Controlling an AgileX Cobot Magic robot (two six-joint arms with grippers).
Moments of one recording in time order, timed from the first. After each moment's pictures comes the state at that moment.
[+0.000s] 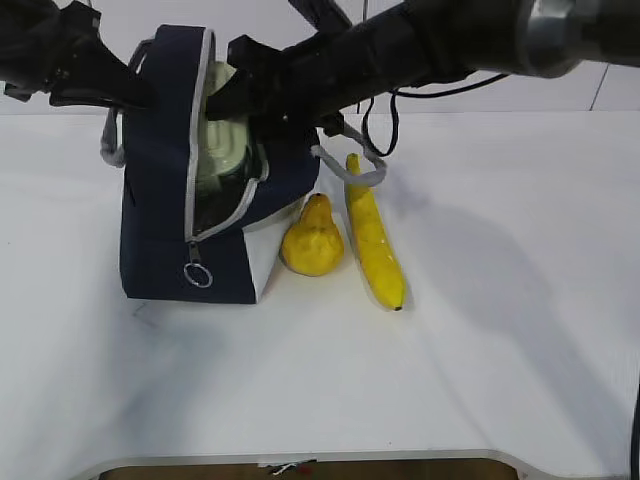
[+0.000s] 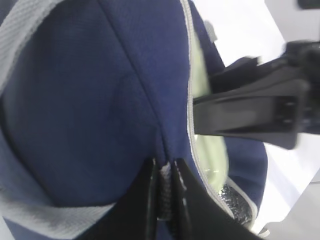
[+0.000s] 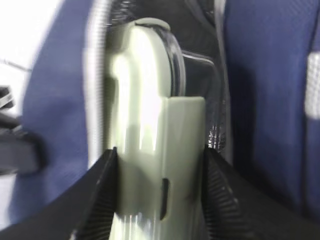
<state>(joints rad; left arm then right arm) -0.05 1.73 -1.39 -0.99 0.96 0.68 0.39 2.16 -1.84 1.11 0.76 -0.51</state>
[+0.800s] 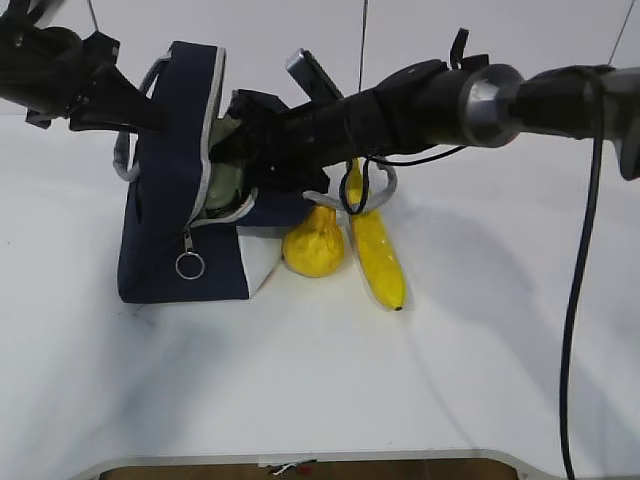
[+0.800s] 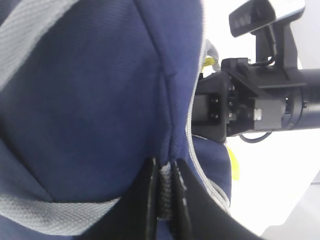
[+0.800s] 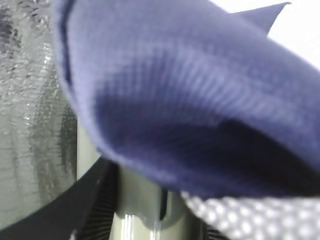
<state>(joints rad) -0.05 1.81 -1.39 -1.02 0.95 0.69 0.40 2.34 -1.85 1.34 0.66 -0.51</state>
